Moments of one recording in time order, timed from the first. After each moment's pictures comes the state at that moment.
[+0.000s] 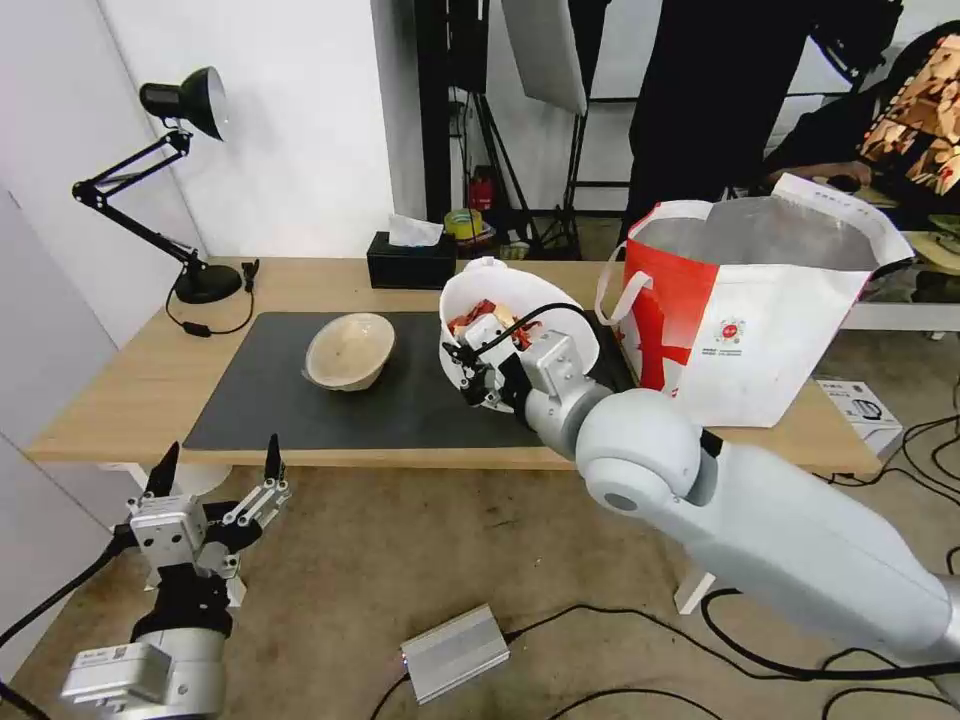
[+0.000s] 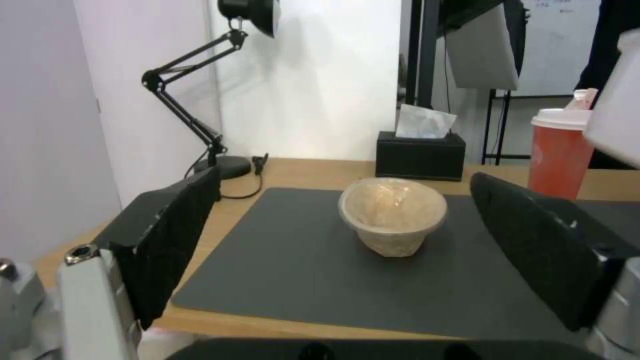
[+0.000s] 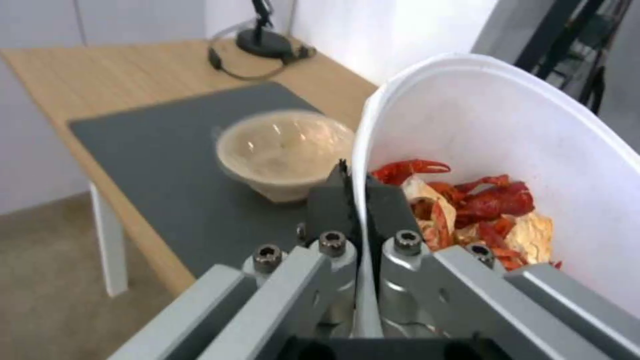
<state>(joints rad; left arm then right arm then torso) 1.86 -1.50 -0.65 -2.50 -0.09 0.03 -0.13 -0.30 0.92 -0.41 2.17 0.95 -0.72 0.43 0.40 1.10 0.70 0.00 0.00</state>
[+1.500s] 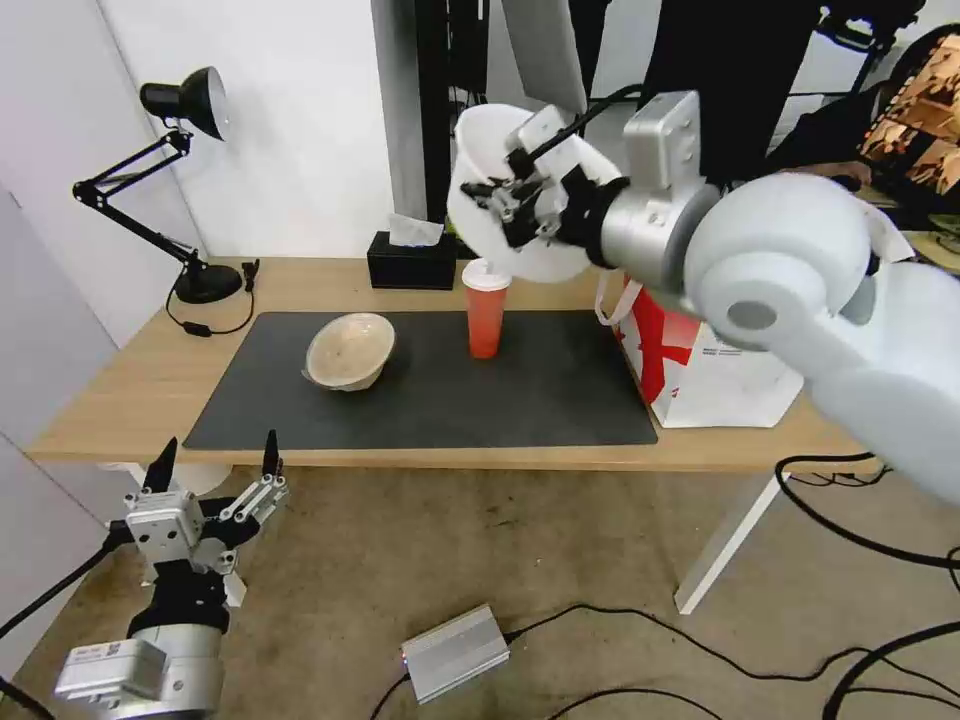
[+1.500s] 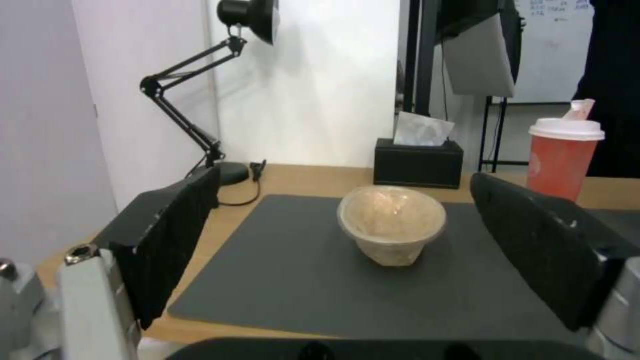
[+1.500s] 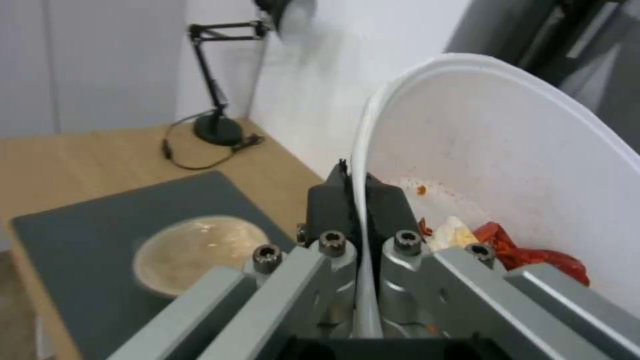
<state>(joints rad) 1.85 -1.48 -0.67 -2.50 -0.12 0.03 -0.13 0.14 0.75 -0.35 2.05 1.20 -0.72 0.25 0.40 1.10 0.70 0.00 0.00</state>
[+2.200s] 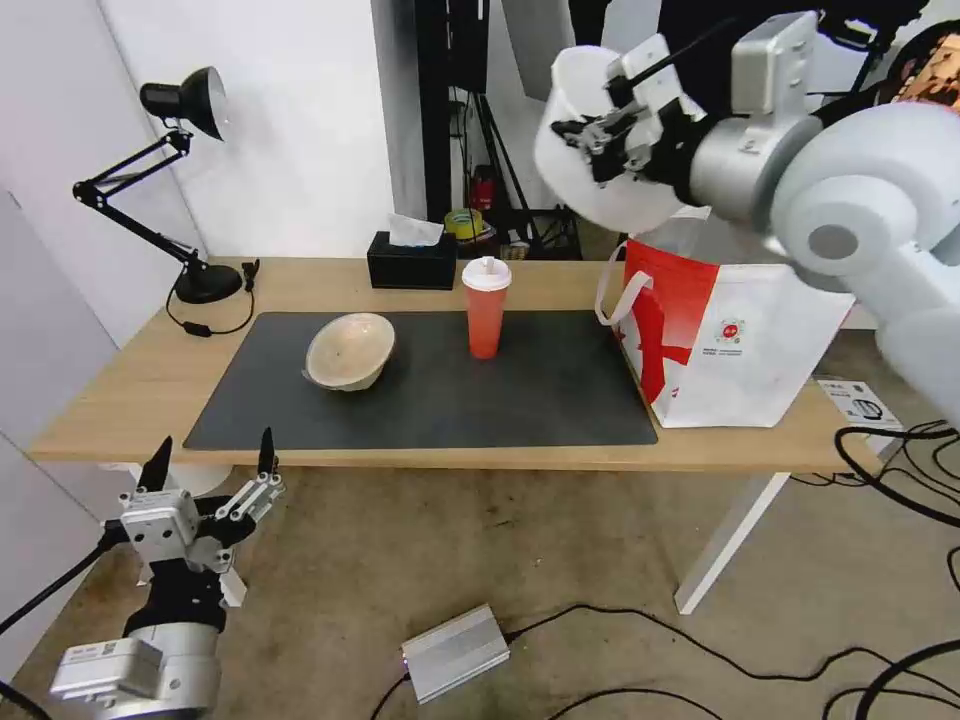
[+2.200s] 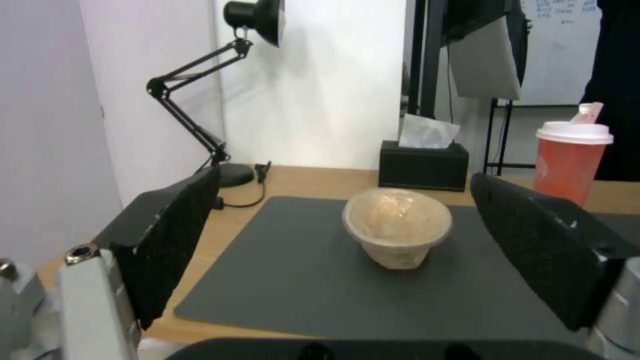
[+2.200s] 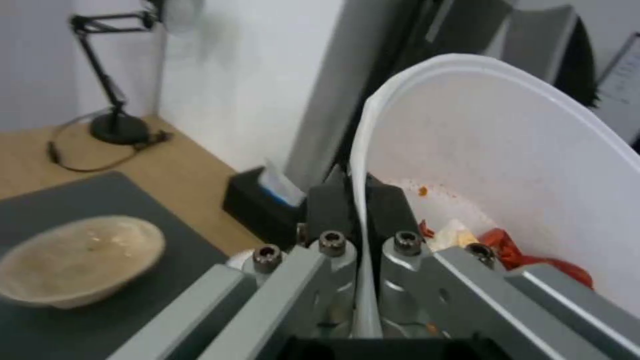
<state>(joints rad) 1.84 -1.49 -0.67 -2.50 -0.12 0.03 -0.13 0.11 0.63 -0.23 1.96 1.15 -0.72 0.18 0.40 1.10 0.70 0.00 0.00</state>
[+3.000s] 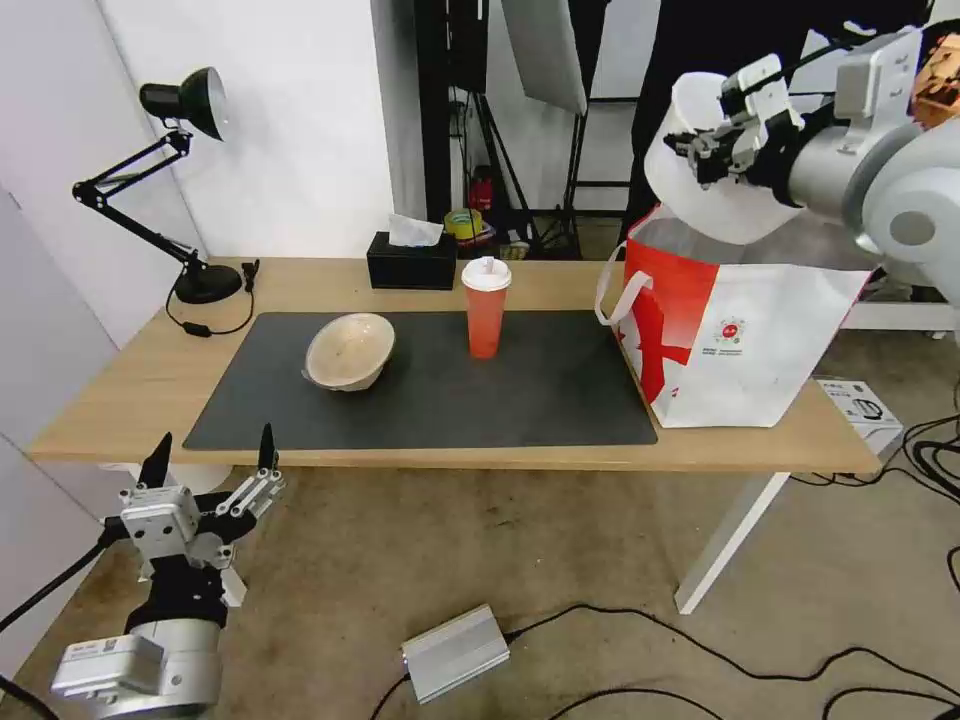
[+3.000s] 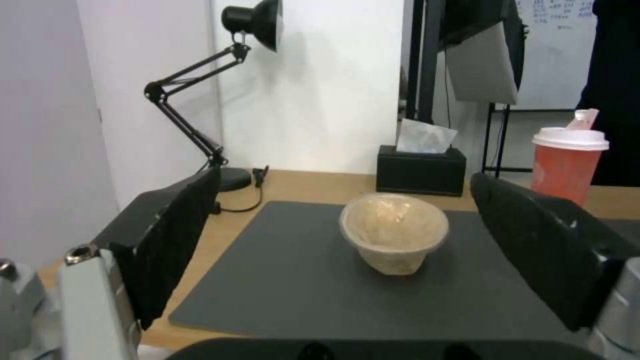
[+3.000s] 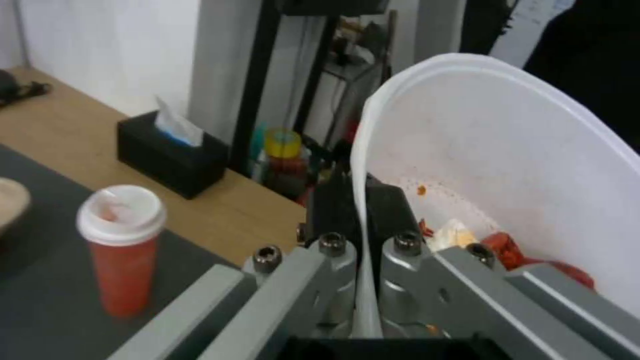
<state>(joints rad) 1.83 -1.49 -0.67 -2.50 -0.12 0.03 -0.13 0.02 0.53 -0.16 1.84 1.09 -0.72 0.14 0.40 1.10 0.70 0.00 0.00</state>
